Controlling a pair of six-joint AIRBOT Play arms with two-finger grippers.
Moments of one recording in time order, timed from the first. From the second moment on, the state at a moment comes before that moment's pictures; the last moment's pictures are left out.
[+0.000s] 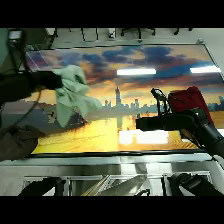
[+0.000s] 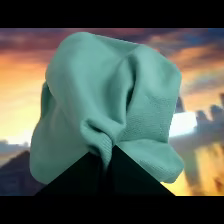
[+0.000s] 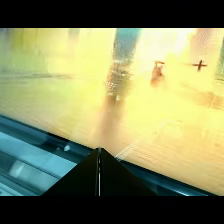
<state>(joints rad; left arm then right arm) -0.33 -1.06 1.40 -1.65 1.08 1.50 0.41 -0.94 0.86 2.00 -1.06 -1.38</state>
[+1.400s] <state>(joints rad) 0.03 -0.90 0.56 -2.10 1.20 1.73 0.33 -0.98 0.86 2.00 -1.14 -1.43</state>
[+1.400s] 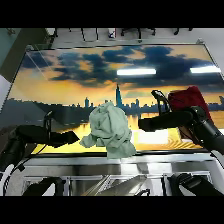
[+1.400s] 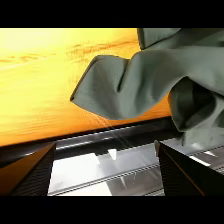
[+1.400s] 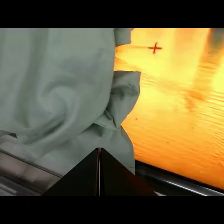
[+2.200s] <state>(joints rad) -0.05 -1.33 0.68 -2.29 1.14 2.01 0.07 -0.99 0.86 1.97 -1.35 -1.50</state>
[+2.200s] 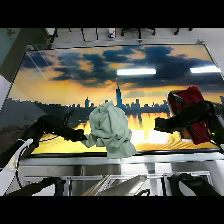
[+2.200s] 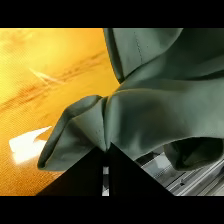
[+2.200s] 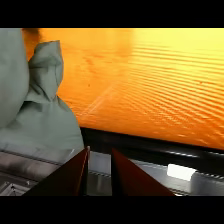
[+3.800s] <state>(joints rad) 0.39 -1.14 0.69 -2.29 1.25 2.05 0.37 -1.42 0.77 2.40 -0.91 -1.82</state>
